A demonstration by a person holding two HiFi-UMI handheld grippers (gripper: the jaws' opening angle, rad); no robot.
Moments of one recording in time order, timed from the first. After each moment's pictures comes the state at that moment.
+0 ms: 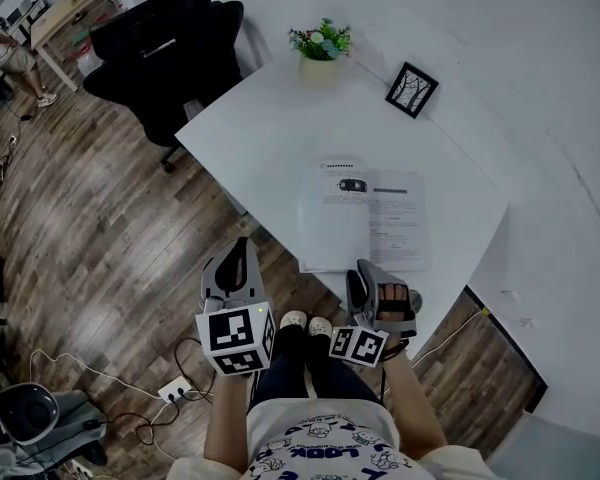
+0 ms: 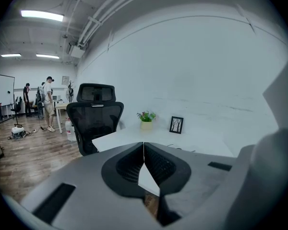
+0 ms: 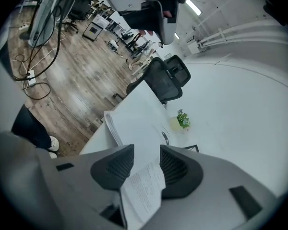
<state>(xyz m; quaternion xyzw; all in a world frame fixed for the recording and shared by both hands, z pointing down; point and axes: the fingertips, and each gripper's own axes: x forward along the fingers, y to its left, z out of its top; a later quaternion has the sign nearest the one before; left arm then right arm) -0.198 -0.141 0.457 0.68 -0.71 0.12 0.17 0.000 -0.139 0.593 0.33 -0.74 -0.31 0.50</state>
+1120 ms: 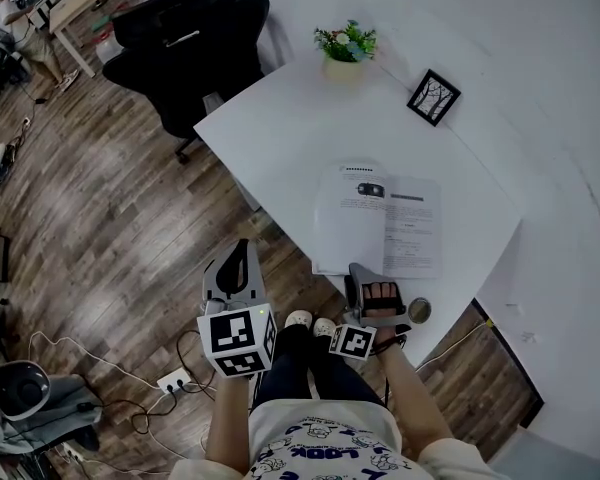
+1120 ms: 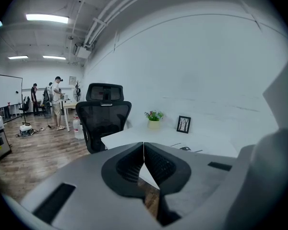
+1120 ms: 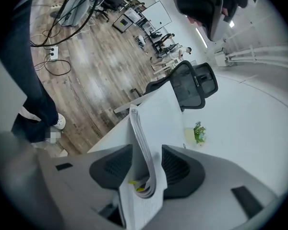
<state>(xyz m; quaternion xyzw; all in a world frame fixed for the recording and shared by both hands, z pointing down) -0.223 -0.128 0.460 0.65 -0.73 0.12 0.17 -0.028 -0.132 0.658 0.22 -0.70 -0.39 0.55</state>
